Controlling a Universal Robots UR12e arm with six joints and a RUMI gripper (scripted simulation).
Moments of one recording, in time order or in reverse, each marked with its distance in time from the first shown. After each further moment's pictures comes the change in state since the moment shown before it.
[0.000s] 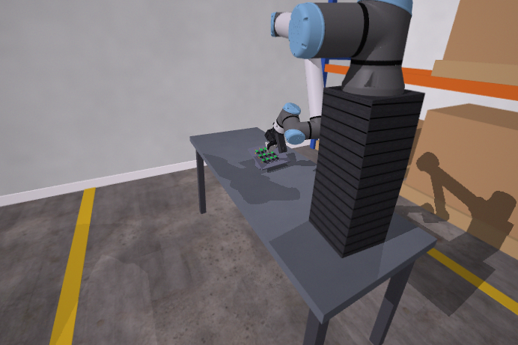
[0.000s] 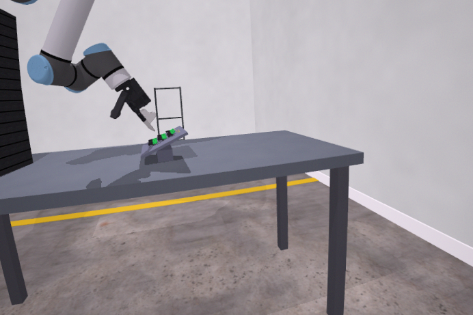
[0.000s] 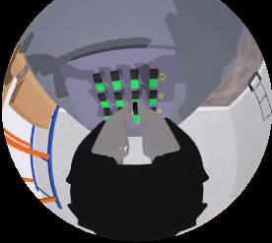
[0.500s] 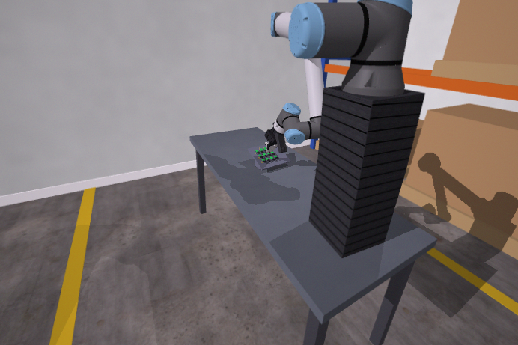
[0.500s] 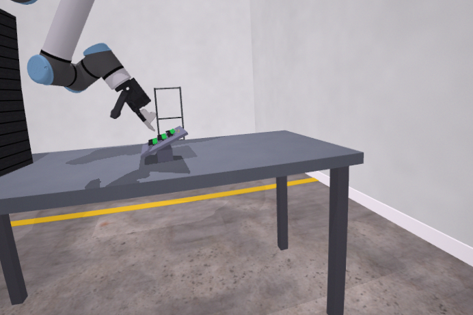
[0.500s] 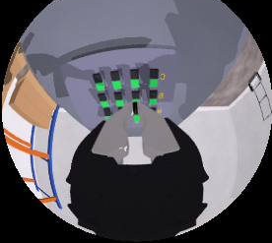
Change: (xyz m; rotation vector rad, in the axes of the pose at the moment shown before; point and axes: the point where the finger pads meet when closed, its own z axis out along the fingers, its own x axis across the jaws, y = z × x) arm 0.000 0.000 0.000 -0.001 -0.001 0.000
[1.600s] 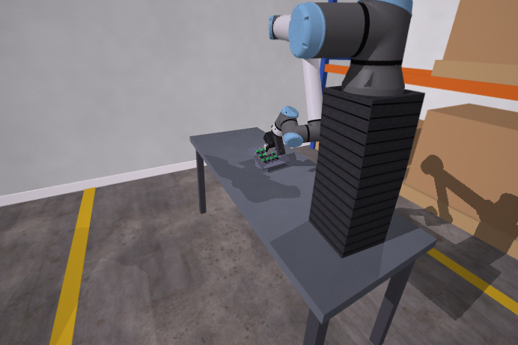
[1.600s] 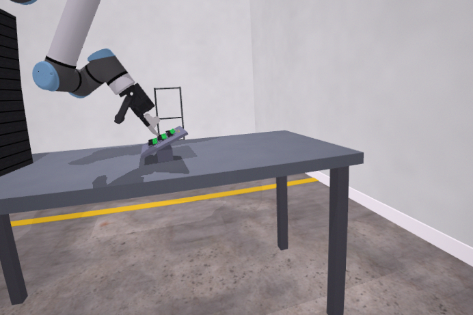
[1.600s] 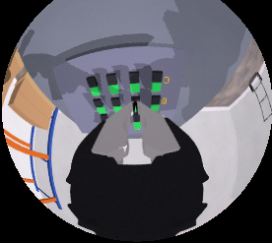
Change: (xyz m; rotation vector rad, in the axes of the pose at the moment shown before) arm 0.000 0.000 0.024 0.000 0.000 0.000
